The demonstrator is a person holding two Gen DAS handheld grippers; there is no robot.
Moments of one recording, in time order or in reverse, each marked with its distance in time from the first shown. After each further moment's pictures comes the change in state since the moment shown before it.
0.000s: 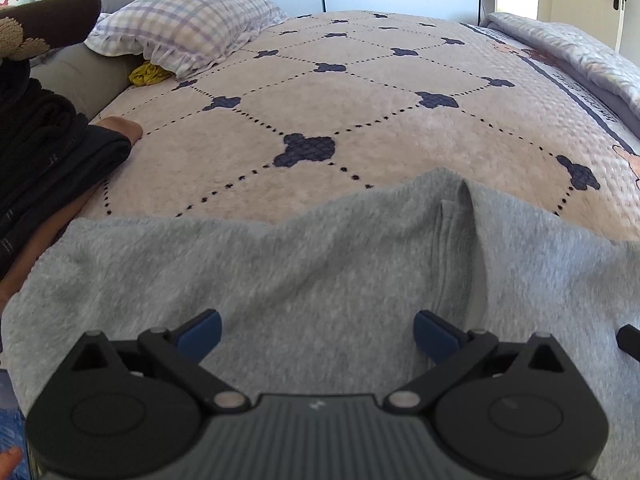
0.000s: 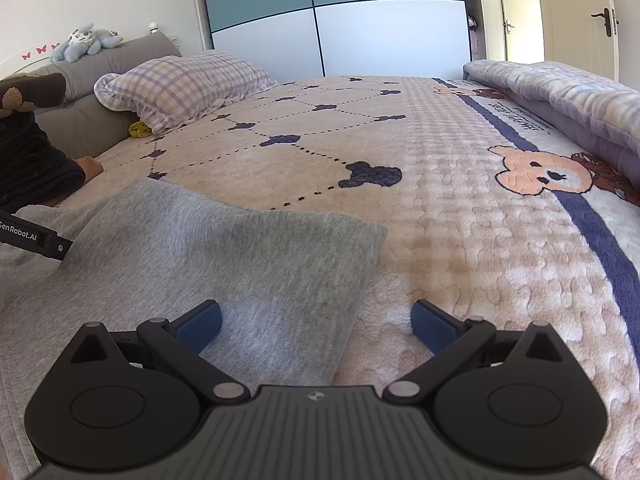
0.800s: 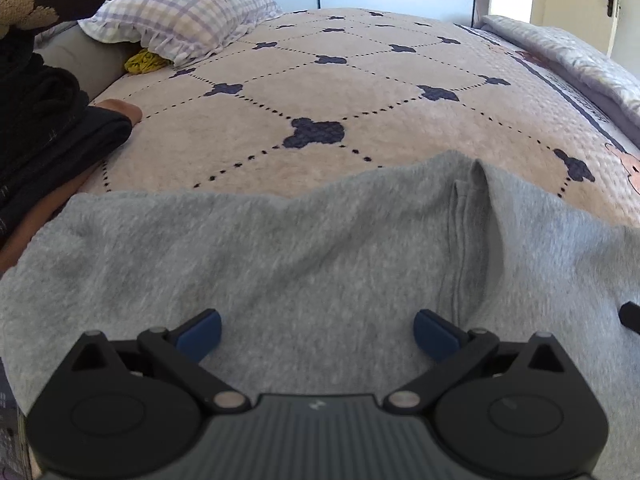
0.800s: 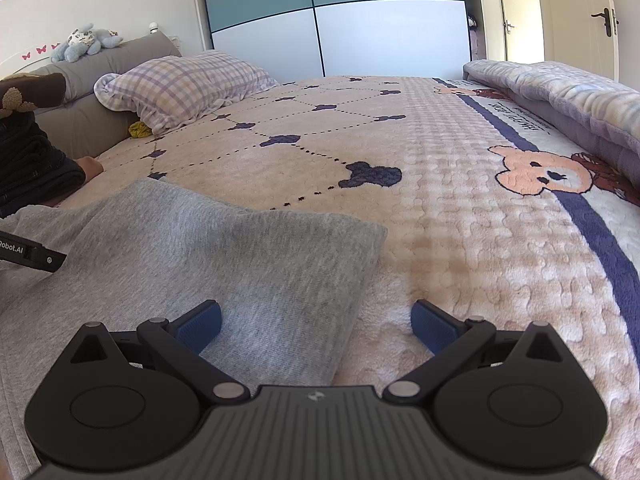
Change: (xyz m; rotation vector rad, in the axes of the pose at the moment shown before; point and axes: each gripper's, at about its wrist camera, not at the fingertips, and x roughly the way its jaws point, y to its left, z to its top) left arm 0.006 0.026 -0.016 -0.005 0.002 -0.064; right arm 0.000 0.000 0.000 0.000 0.000 0.000
